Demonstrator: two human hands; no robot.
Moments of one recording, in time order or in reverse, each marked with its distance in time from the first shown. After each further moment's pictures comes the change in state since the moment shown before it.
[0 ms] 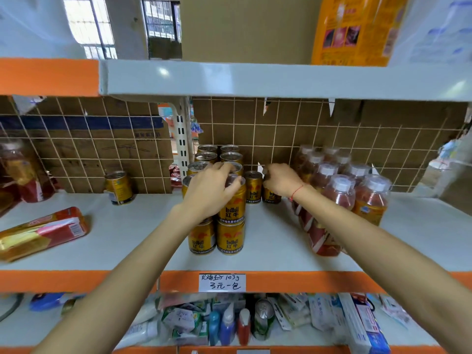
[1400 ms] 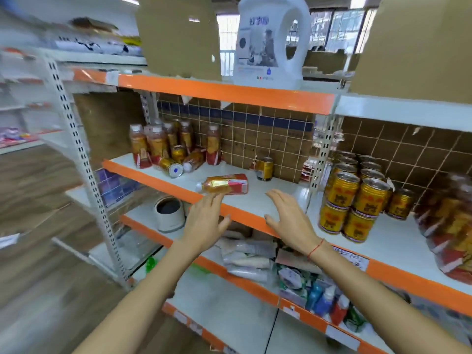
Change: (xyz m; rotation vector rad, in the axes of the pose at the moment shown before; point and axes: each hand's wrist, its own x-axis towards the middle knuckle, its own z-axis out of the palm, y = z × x) left_hand -0.300 -0.133 -0.158 0.200 0.010 -0.504; right_hand -0.199 -0.254 0.082 0.094 0.001 -0.660
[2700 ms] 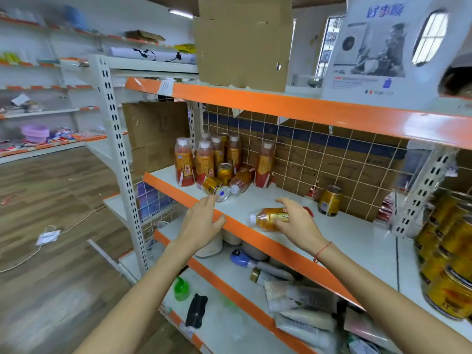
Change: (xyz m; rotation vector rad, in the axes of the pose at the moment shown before) left_hand 0.093 -0.200 -0.002 -0.110 0.060 -0.201; right_hand 0.190 -0.062 0.104 0.241 -0.043 0.014
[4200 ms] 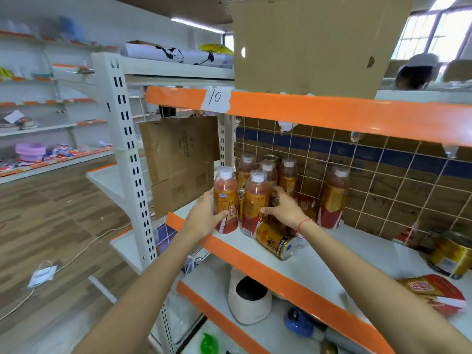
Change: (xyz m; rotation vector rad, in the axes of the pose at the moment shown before) left_hand 0.226 -0.227 -0.008 -0.205 -0.025 -0.184; right_hand 0.286 -0.095 0.152 0.359 -0.105 0.200
